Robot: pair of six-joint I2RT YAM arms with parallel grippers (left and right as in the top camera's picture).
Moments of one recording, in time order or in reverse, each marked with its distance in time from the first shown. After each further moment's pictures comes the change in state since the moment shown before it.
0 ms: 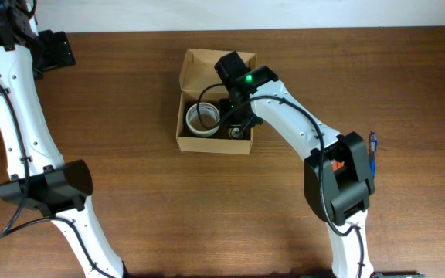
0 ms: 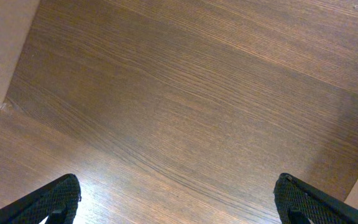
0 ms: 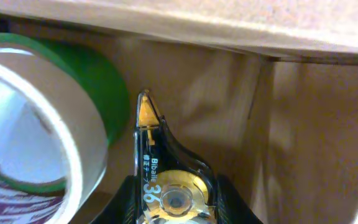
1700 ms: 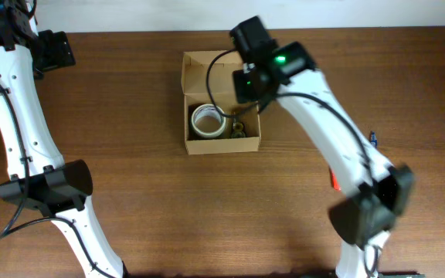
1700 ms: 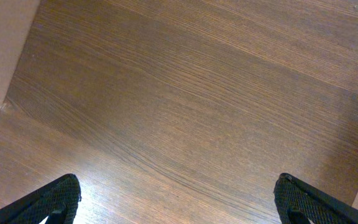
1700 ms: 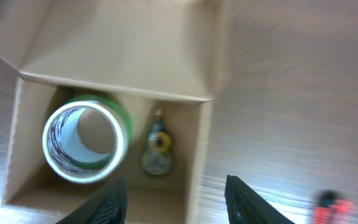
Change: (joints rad) left arm 0.000 0.000 0.000 0.000 0.000 0.000; right arm -0.030 -0.245 0.185 -0.169 0.193 -0.187
